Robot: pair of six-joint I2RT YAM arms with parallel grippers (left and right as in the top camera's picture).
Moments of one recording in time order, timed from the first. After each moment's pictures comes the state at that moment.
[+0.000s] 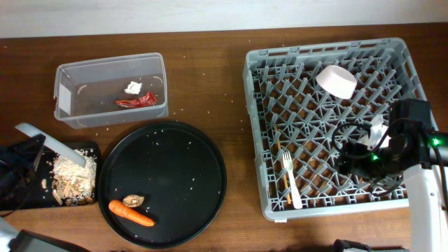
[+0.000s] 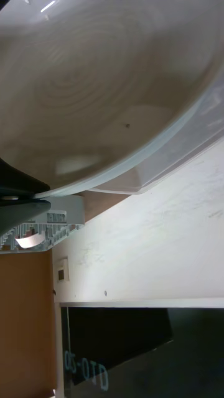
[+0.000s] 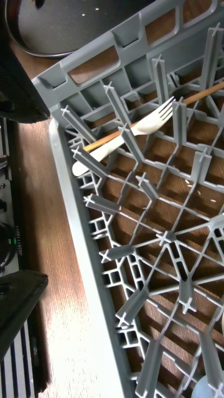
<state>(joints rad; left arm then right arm) 1.05 1.53 1.18 -0.92 1.27 0.00 -0.24 1.21 1.23 -1.46 -0.18 0.09</state>
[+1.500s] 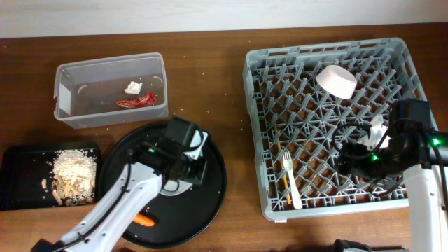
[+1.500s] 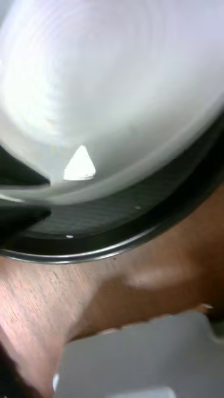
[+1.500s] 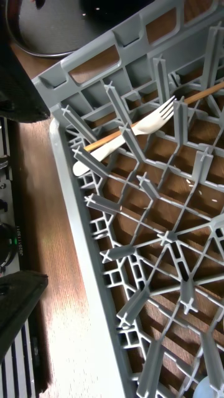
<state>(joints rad) -0.47 1.40 0.91 -0.78 0.19 -0.17 -0.24 1.21 1.23 -1.46 -0.18 0.09</state>
